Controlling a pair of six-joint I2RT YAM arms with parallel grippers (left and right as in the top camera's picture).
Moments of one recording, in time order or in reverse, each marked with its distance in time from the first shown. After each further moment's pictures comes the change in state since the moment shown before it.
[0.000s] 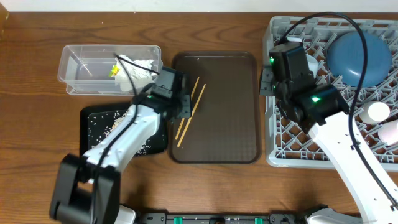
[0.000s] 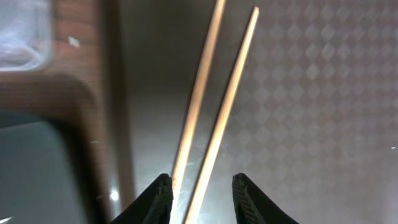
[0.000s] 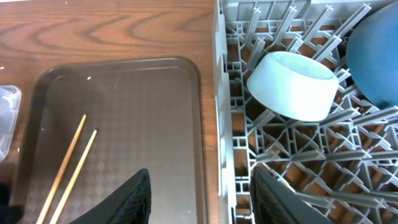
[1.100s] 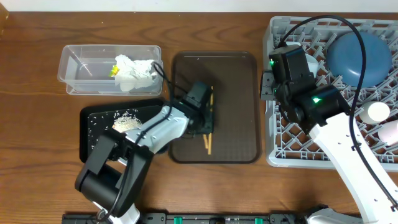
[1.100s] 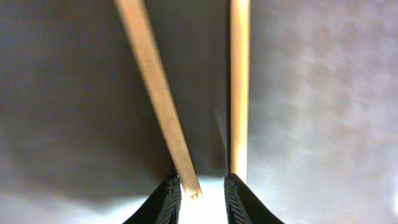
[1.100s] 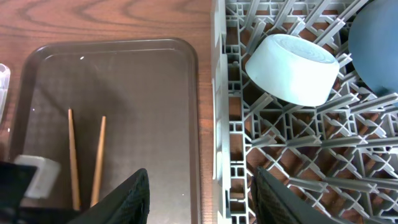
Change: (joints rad) left arm -0.193 0.179 0.000 0.035 0.068 -0.132; right arm -0.001 -0.002 0.000 -0.056 -0.016 -0.014
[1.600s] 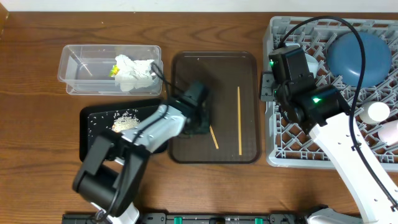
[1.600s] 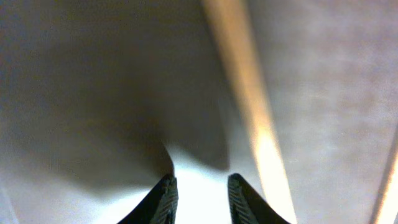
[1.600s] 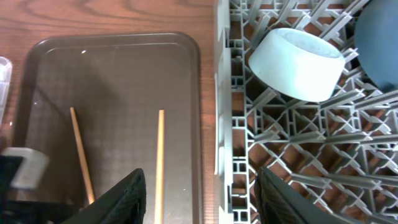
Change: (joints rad) left arm 0.076 -0.024 0.000 -0.073 0.010 0.004; right arm 0.000 0.000 0.000 -0.013 -0.021 -0.001
